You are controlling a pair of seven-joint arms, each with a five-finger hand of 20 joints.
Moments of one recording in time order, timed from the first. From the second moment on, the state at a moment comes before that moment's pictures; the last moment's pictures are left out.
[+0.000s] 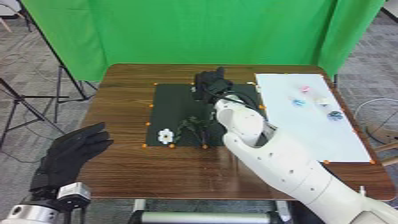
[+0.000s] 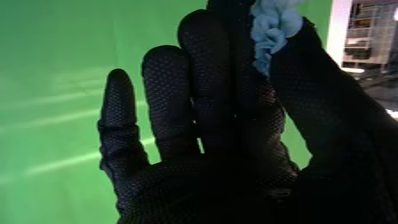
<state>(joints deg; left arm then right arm) 149.8 -46.7 -106.4 -132.1 36.4 14.2 19.6 -58.8 -70.8 40.5 -85.2 -140.9 -2.7 21.0</state>
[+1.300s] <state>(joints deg) 142.5 -47.6 -103.9 -130.2 38.2 11.4 16.0 -63.5 -80.4 42.4 -82.4 -144.6 -6.9 24.0</state>
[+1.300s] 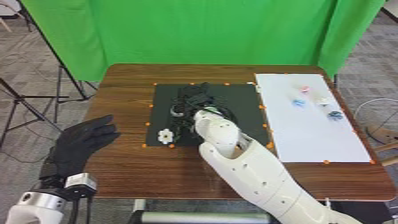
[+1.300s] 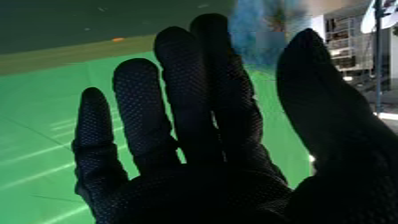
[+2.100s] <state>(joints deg) 144.6 -46.3 -103.9 -130.6 37.1 12.8 18.2 -60.9 -79.0 39.0 -84.8 -143.3 -9.2 24.6</state>
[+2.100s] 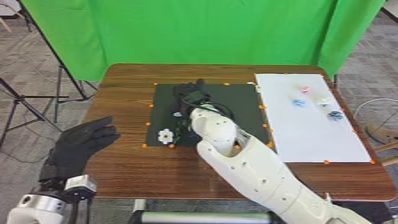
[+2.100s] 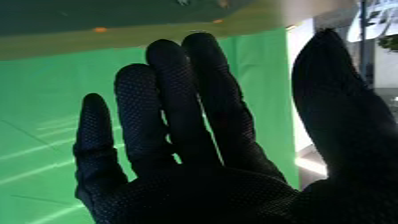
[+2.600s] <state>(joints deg) 150.7 -46.7 -105.9 -132.9 36.0 15.3 20.5 -58.5 -60.4 40.6 -108.2 -133.0 -8.0 25.9</state>
